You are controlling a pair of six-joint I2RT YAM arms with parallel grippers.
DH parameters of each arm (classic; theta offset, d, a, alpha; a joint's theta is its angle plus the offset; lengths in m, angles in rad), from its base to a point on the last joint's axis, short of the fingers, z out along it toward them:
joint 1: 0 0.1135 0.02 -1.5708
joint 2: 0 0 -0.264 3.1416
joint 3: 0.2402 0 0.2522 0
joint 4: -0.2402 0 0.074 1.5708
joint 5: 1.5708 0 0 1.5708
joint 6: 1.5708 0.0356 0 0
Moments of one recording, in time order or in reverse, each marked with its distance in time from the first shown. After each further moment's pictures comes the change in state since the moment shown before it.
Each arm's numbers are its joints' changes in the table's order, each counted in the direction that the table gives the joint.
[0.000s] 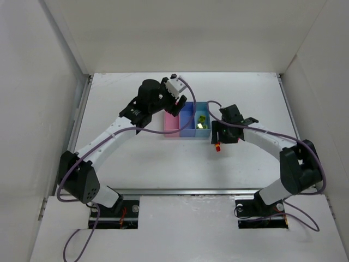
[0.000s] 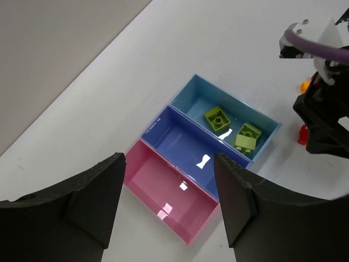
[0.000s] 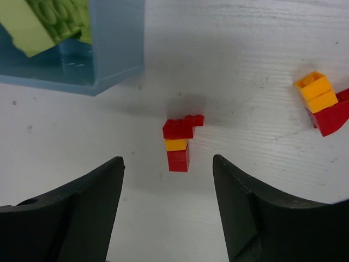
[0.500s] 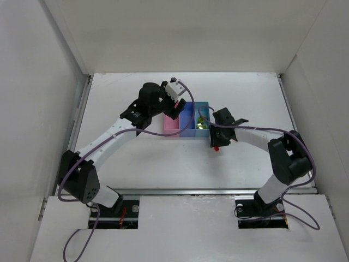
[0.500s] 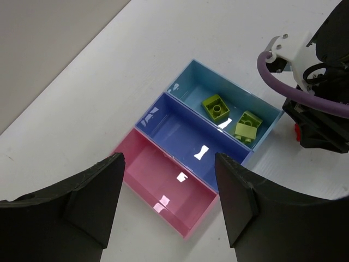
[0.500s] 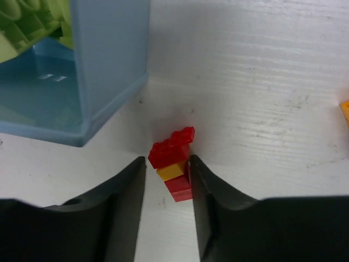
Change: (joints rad) left arm 0.000 -0.011 -0.067 0.019 0.013 0.000; right arm 0.048 0.158 0.003 0.069 0.013 0.004
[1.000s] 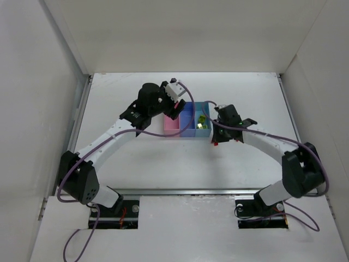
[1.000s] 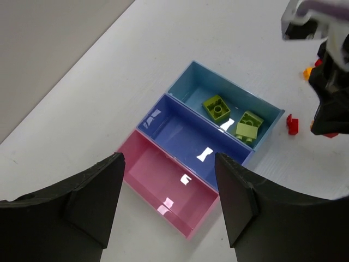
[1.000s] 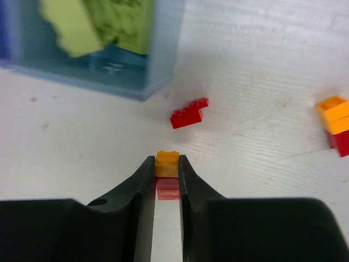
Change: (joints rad) left arm 0.000 -0.006 -0.007 0.008 -0.001 0.019; right arm 0.010 -0.102 0.000 -0.012 0.008 -0.029
